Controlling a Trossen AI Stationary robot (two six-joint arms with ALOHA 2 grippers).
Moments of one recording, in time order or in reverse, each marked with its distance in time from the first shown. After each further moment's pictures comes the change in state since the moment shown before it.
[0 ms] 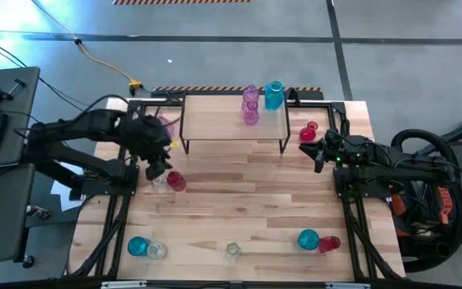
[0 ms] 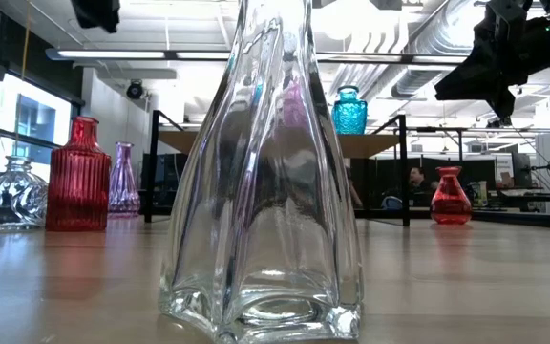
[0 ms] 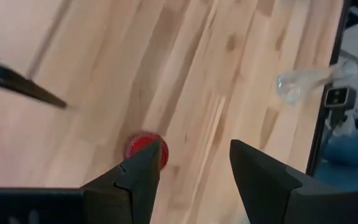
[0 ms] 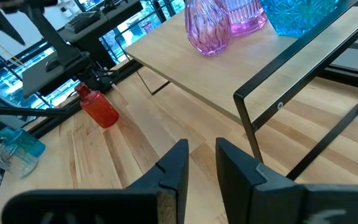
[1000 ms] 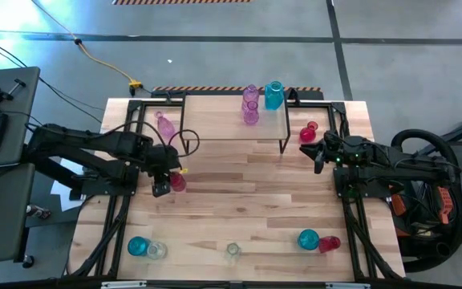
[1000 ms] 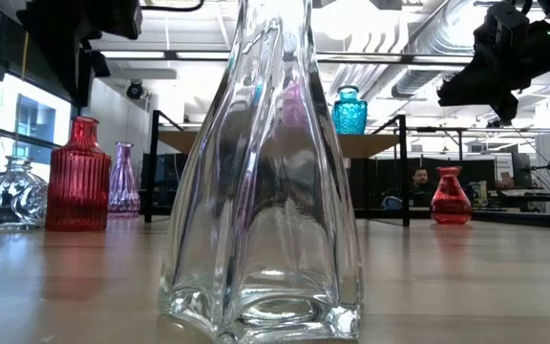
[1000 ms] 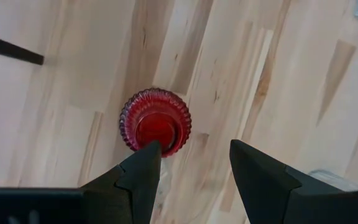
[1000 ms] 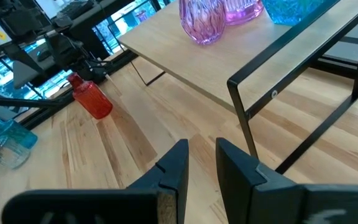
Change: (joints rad) left arm -0.128 0.045 -0.310 0.141 -0.063 0.009; right arm 0.000 0.000 0.000 -0.043 0.000 -0.003
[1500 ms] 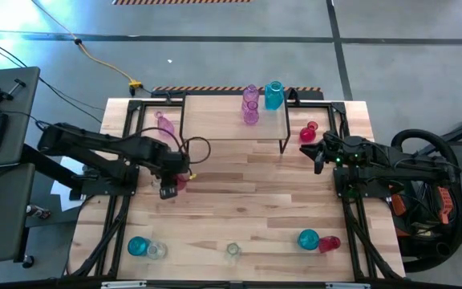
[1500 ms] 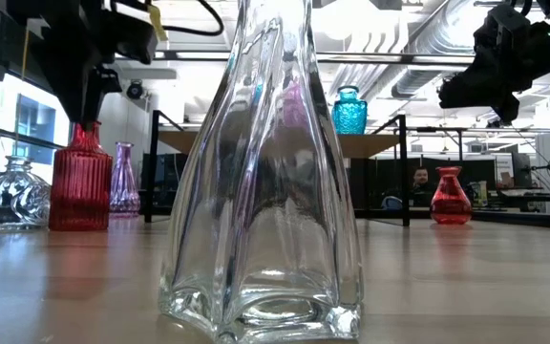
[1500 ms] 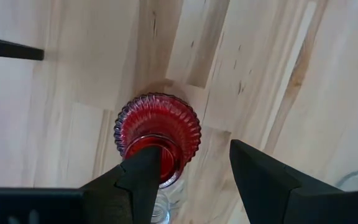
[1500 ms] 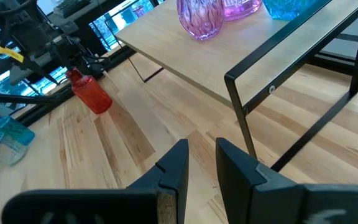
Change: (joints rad) left arm 0.000 0.167 0.006 0.010 -0.037 0.039; right arm 0.000 0.000 0.000 -0.014 0.000 0.000
